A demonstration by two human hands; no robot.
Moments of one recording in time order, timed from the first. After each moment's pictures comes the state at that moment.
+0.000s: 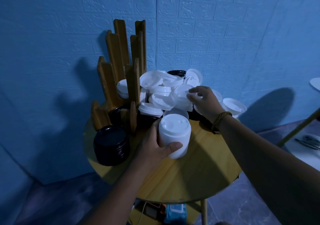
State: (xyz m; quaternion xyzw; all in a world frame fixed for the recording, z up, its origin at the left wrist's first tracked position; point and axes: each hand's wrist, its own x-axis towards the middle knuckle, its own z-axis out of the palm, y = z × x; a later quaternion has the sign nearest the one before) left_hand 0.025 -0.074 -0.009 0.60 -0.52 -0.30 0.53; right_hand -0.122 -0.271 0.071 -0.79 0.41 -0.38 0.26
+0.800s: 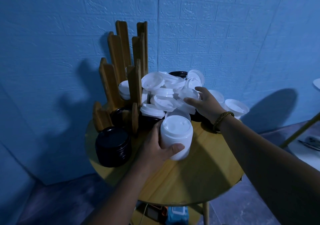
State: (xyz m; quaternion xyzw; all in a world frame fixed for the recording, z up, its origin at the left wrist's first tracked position) left_hand 0.025 -0.074 -0.011 0.60 -0.52 -0.29 0.53; right_hand -0.120 -0.275 0.066 -0.74 0.43 -0.36 0.38
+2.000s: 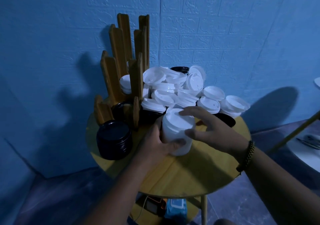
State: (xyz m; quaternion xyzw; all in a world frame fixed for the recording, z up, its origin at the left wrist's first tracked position) left_hand 0.019 -0.069 0.000 0.59 -0.50 -0.32 0.56; right_hand -0.165 -0.169 0.065 -0.88 0.25 -0.24 0.33
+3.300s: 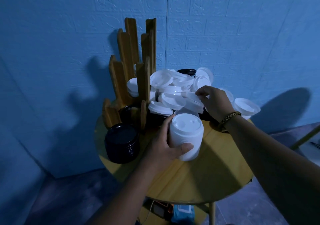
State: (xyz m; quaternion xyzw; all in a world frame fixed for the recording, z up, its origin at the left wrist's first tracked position) left_hand 0.022 -0.070 -0.002 0.58 -0.52 -0.32 0.54; right_hand -0.116 -0.264 0.076 -0.84 0.40 -0.34 0.13
